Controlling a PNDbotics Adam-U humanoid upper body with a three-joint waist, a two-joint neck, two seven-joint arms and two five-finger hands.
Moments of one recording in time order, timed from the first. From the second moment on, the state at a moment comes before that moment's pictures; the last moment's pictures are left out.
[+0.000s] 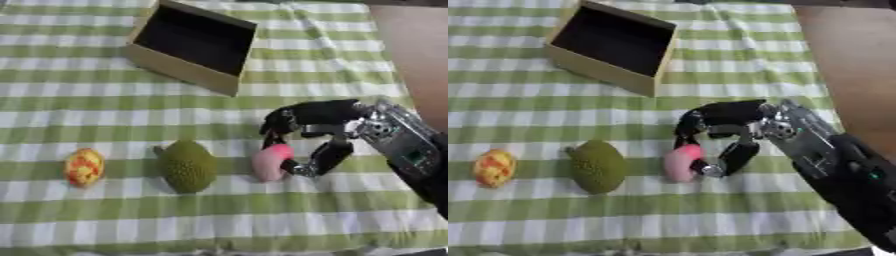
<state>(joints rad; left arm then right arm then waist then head) -0.41 0.51 -0.02 -1.98 0.19 -0.33 0.08 -0.58 -0.60 0.49 -1.58 0.37 -0.51 0.65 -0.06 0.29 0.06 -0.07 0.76</state>
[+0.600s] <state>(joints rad) -0.41 0.51 -0.02 -1.98 0.19 -0.33 0.08 -0.62 -0.63 0.43 -1.71 0.14 -0.44 0.72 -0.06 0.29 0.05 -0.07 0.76</state>
